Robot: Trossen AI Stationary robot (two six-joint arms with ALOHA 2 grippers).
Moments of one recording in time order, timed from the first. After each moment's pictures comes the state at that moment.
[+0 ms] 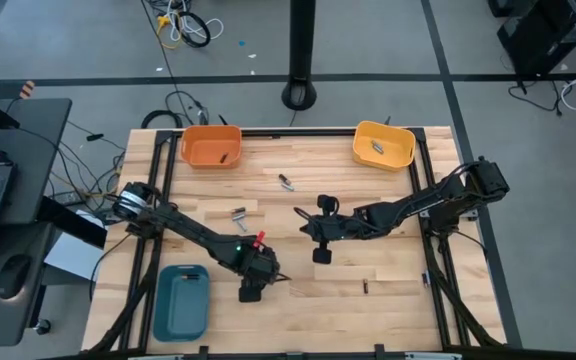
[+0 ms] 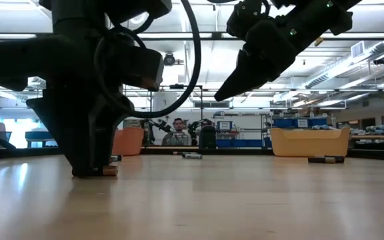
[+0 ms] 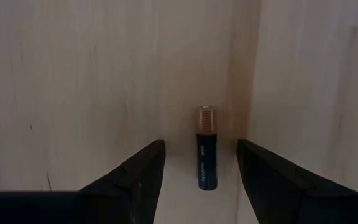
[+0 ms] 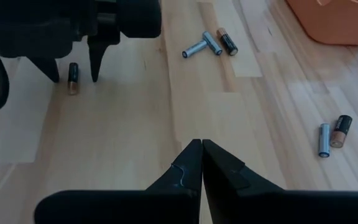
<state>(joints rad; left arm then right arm) -0.38 1.91 1.18 -0.63 -0.02 -0.44 0.20 1.60 0.87 0.03 0.32 0.13</state>
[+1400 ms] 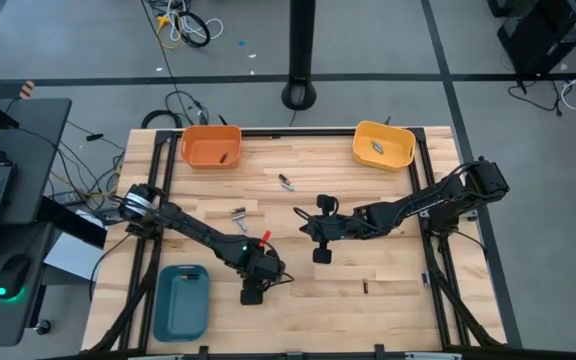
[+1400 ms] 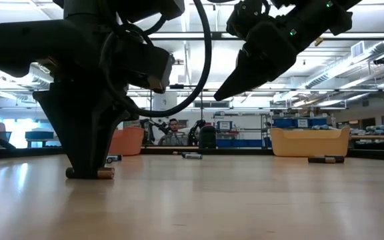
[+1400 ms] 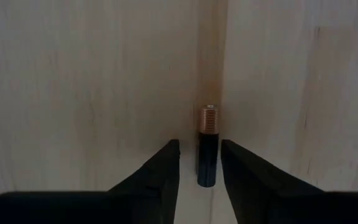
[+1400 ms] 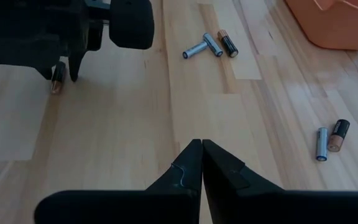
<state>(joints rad) -0.38 1.93 1.25 -0.69 0.08 -0.42 0.20 1.60 0.87 0.04 0.32 0.10</state>
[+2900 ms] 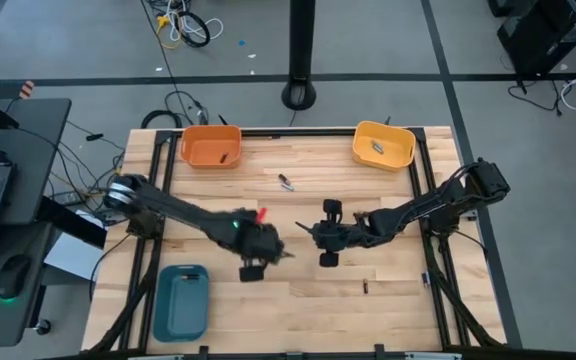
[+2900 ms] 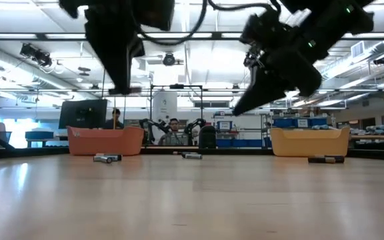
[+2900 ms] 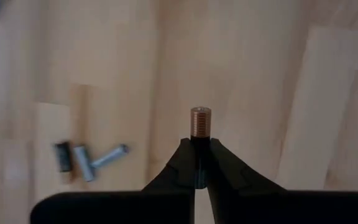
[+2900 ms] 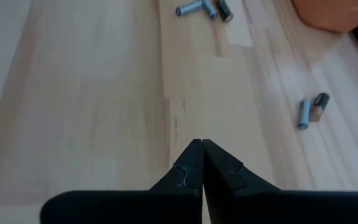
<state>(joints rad) -0.29 1.76 1.44 -1.07 -0.18 -0.40 0.27 1.60 0.82 -0.05 0.45 0.08</state>
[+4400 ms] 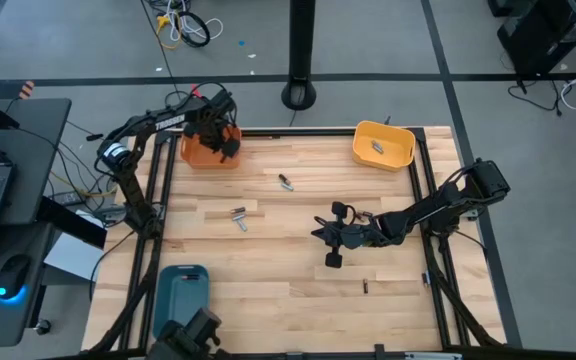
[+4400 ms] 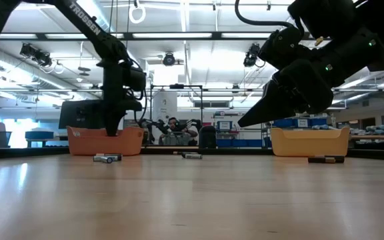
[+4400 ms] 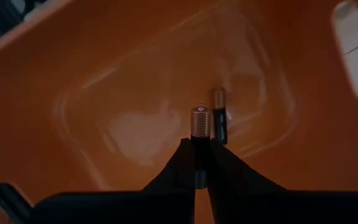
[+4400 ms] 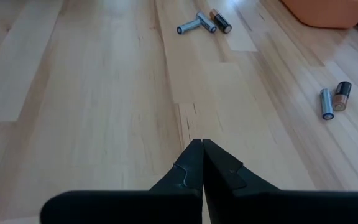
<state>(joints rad) 0.92 1.78 1.30 -0.97 -0.06 -0.17 0.26 1.60 0.56 0.43 0.43 0.15</state>
